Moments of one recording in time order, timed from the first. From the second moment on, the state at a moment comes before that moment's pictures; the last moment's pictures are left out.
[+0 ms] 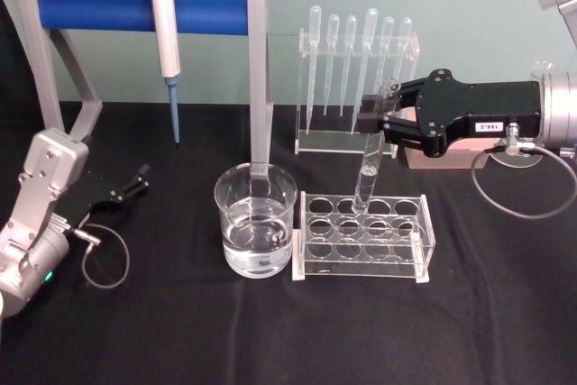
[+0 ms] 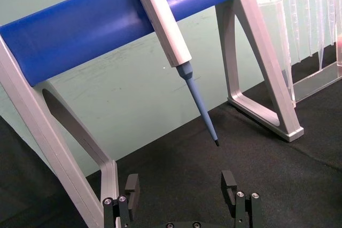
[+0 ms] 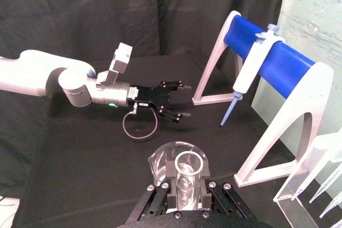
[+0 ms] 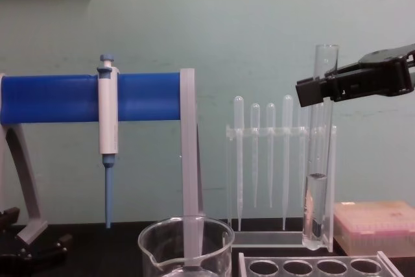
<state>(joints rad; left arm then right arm) -0.20 0.60 0.45 -1.41 -0.25 -0.12 0.03 0.72 0.81 -0.65 -1.61 0.73 0.30 0.88</state>
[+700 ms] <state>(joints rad) -0.20 0.60 0.45 -1.41 -0.25 -0.12 0.03 0.72 0.81 -0.65 -1.61 0.73 0.30 0.88</state>
